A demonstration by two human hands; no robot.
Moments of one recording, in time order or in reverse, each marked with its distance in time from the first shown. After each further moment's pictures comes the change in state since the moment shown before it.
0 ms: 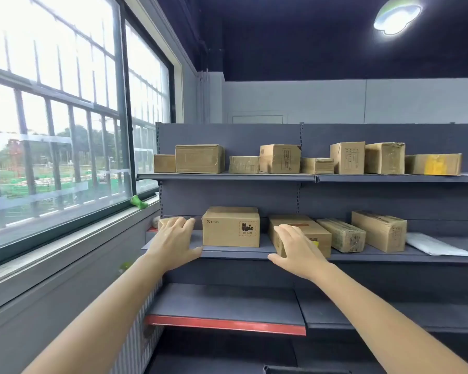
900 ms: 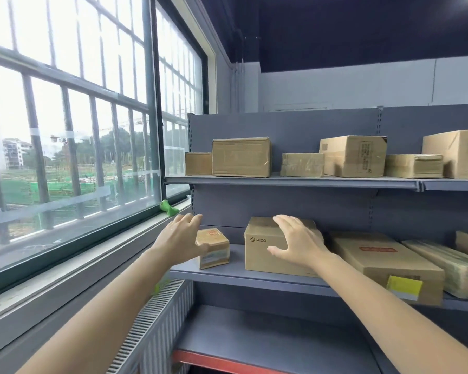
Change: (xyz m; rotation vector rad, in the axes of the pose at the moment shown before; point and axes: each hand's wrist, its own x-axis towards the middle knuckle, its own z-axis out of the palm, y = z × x) left_hand 0.170 -0.182 0.102 0.024 -0.045 -0.072; right_hand 0.272 -0.031 0.147 0.064 0.041 -0.115
